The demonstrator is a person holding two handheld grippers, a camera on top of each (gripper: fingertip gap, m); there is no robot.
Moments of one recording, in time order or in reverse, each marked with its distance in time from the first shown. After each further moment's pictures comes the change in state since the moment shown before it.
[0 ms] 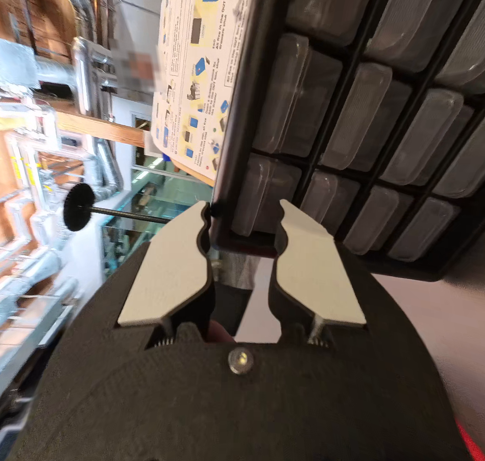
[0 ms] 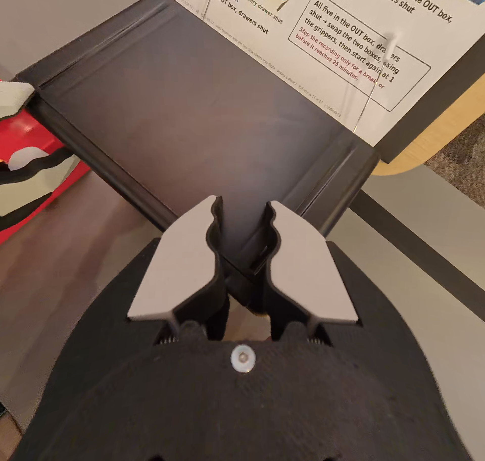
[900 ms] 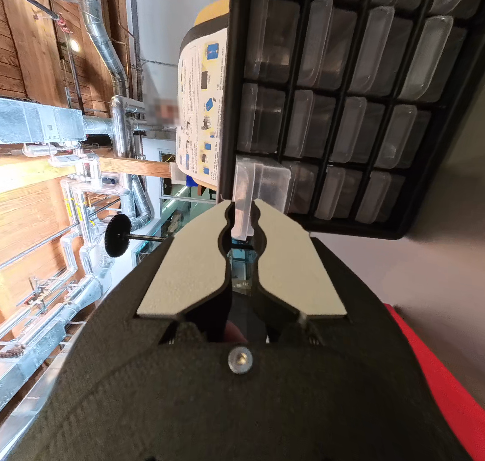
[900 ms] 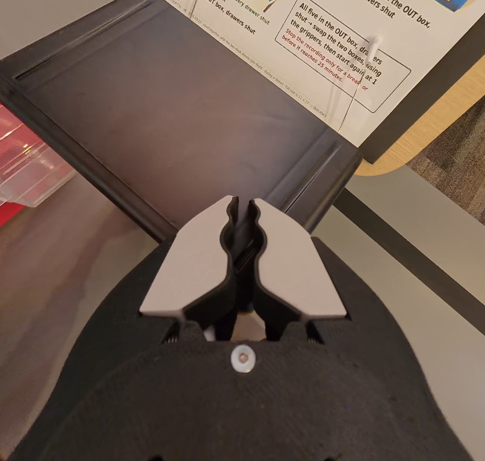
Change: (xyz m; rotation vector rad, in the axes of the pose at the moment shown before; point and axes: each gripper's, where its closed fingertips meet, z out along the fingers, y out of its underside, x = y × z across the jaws) left arm 0.012 -0.014 -0.070 0.099 -0.050 0.137; right arm 0.012 0.002 0.000 0.014 0.025 -0.021
